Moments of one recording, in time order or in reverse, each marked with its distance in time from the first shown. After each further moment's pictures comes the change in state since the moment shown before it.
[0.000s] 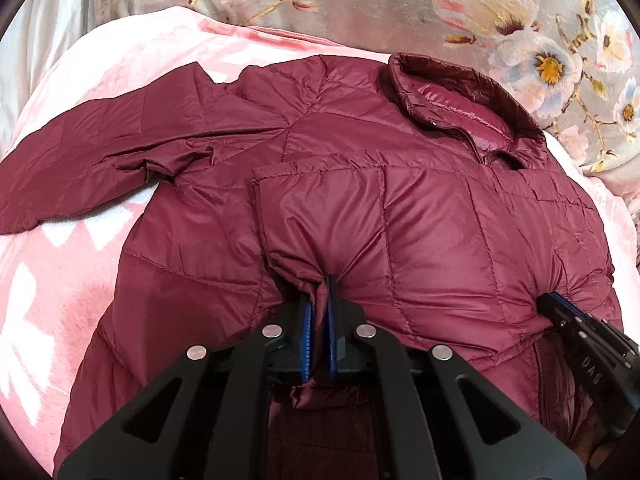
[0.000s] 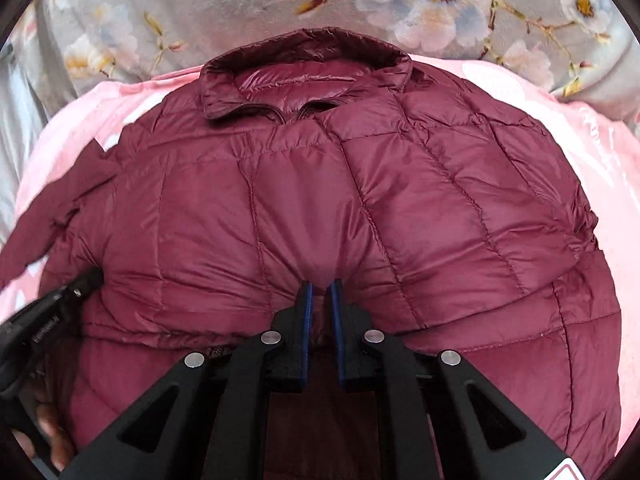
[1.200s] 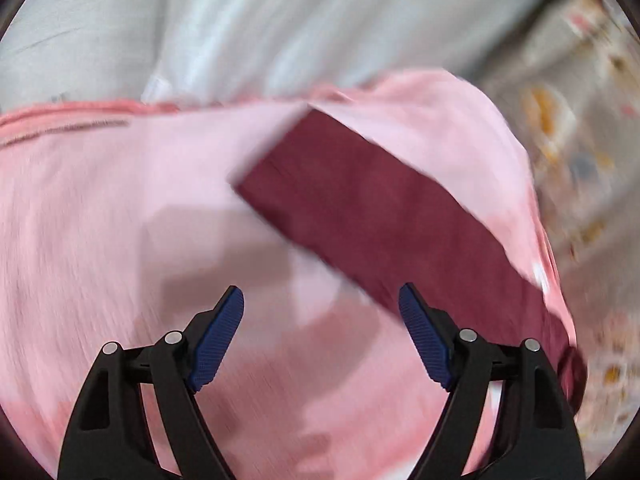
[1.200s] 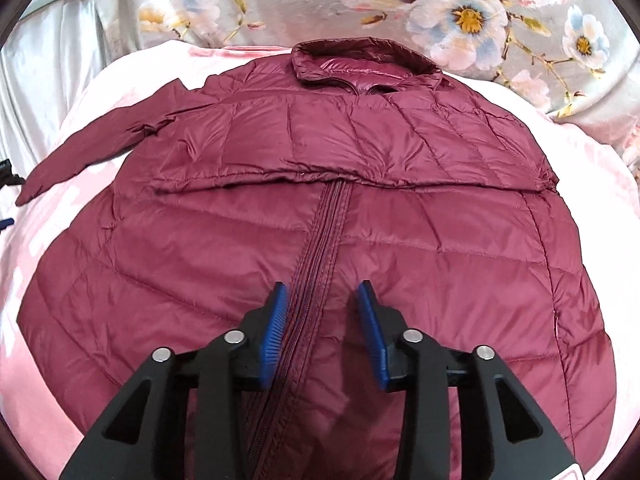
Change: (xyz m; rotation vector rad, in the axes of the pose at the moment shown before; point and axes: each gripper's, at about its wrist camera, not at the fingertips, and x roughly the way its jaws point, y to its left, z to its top) left arm -0.117 0.400 -0.009 -0.824 -0.135 0.231; right arm -0.091 0.054 -0.094 -0.130 -0.018 0.011
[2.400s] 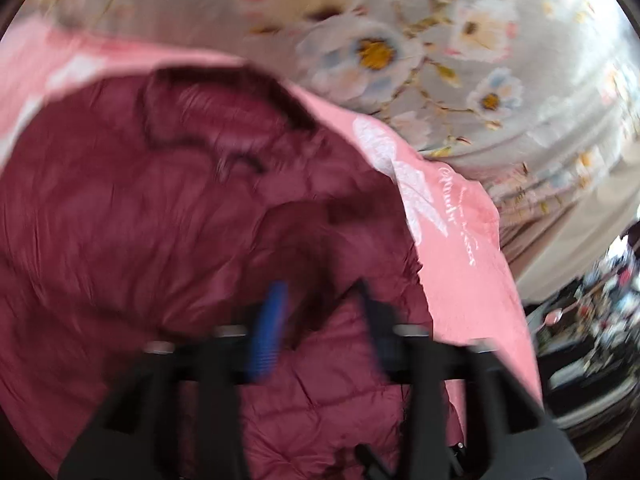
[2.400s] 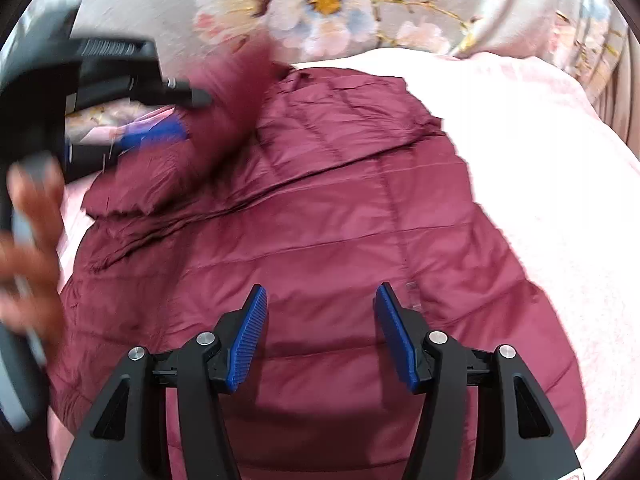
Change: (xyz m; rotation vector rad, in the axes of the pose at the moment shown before) left arm -0.061 -0.396 -0.370 0.782 0.459 -0.671; right arm -0.028 -0.131 -0.014 0.354 -0.034 -0.028
